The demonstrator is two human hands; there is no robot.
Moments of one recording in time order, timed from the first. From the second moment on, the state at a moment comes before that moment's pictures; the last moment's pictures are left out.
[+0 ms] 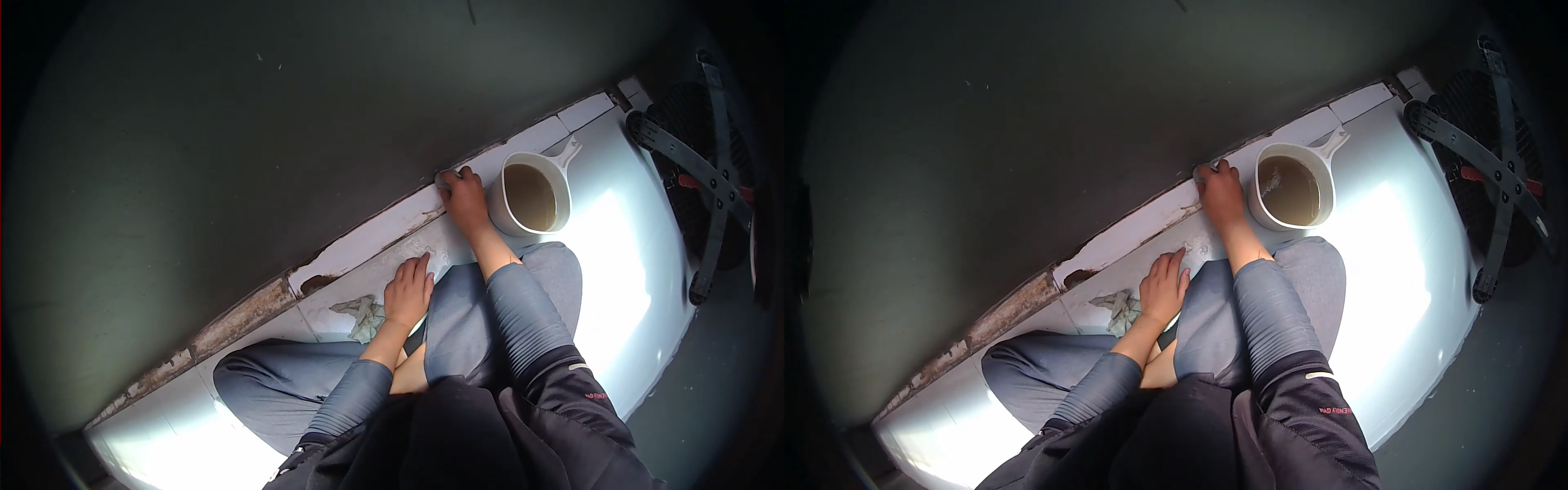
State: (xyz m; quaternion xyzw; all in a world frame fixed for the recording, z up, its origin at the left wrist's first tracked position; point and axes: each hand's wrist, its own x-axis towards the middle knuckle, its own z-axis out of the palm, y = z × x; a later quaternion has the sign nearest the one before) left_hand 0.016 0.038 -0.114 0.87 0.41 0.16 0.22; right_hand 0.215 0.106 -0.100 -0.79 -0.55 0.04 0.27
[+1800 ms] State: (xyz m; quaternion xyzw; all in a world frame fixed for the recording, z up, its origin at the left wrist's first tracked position) left_hand 0.014 0.038 -0.117 0.86 0.41 0.18 0.24; right_hand 0.212 0.109 -0.104 -0.79 -0.54 0.06 0.30
